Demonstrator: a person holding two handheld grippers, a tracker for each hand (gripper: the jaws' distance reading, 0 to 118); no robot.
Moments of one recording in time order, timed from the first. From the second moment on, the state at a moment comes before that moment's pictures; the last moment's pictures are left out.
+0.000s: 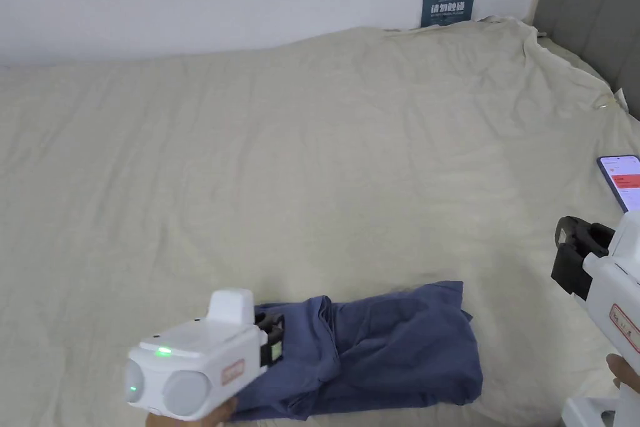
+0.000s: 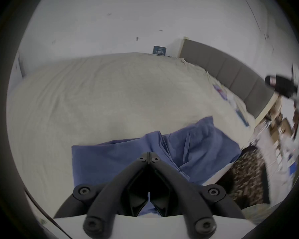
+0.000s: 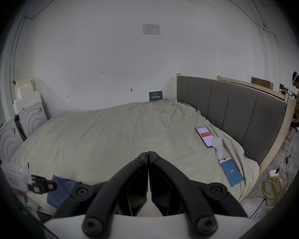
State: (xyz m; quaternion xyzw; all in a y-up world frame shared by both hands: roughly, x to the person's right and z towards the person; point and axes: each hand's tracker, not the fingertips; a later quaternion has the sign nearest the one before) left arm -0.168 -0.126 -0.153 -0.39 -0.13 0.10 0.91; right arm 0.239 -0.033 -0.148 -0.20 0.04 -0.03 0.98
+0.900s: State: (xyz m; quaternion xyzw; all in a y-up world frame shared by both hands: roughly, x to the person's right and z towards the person) left arm -0.267 -0.203 -0.183 -0.51 -0.14 0.23 0.82; right arm 0.220 -0.042 -0.154 -0.22 0.05 -0.02 0.98
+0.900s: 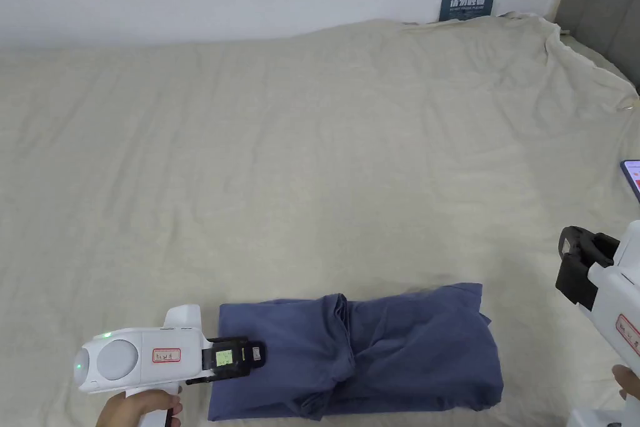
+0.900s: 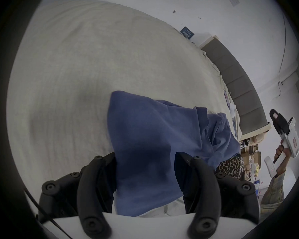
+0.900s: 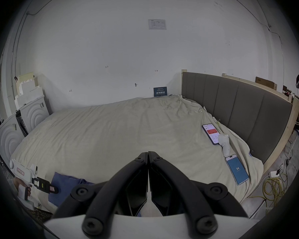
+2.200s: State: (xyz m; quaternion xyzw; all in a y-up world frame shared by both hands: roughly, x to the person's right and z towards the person) left arm -0.229 -0.056 -0.168 -0.48 -0.12 0.20 0.85; right arm 0.215 -0.036 -0.151 -0.20 0.07 -0.03 0.98
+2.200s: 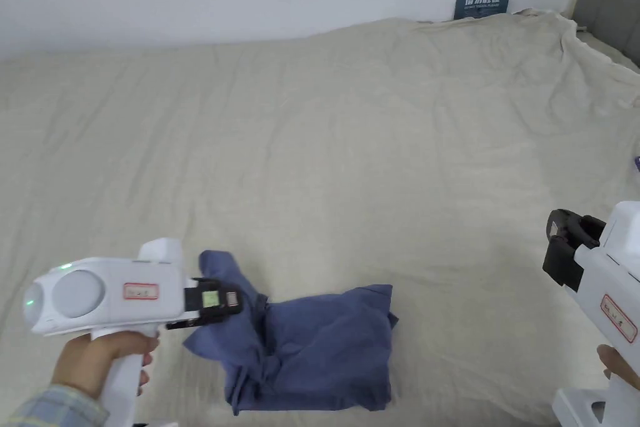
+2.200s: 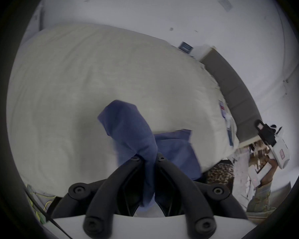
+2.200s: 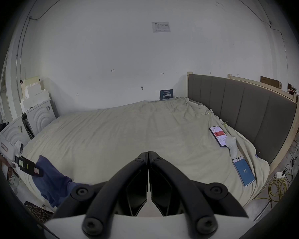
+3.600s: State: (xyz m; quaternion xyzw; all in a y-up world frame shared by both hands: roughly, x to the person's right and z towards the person) left arm -0.130 -0.076 -0.192 -0.38 -0.08 0.11 0.92; right arm 0.250 -0.028 -0.132 -0.19 0.04 -0.05 0.98
